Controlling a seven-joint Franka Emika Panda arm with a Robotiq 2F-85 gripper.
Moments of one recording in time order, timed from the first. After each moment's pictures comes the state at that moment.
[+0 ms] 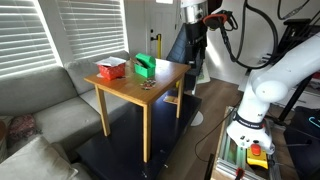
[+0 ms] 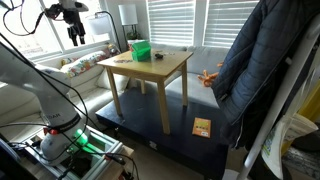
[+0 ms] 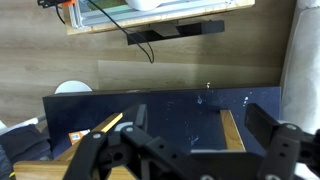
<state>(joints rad) 0.06 -0.64 0.32 -2.28 0.07 1.43 0.44</state>
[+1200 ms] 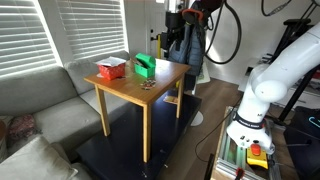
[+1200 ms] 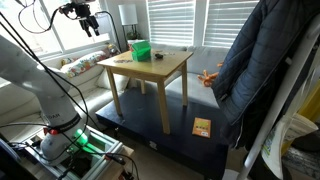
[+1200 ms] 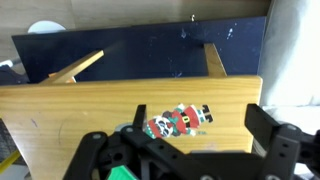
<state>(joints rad) 0.03 -0.49 0.31 -2.15 -0.02 1.73 0.44</state>
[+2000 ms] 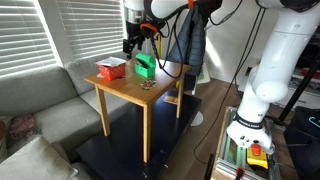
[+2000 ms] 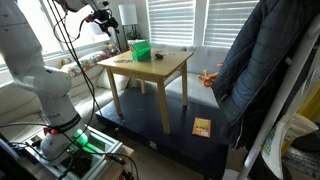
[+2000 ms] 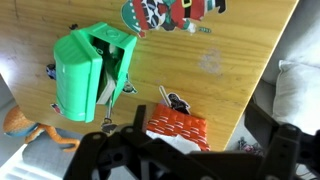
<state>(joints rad) 0.08 -0.03 0.32 -1.84 -0.38 2.01 0.45</state>
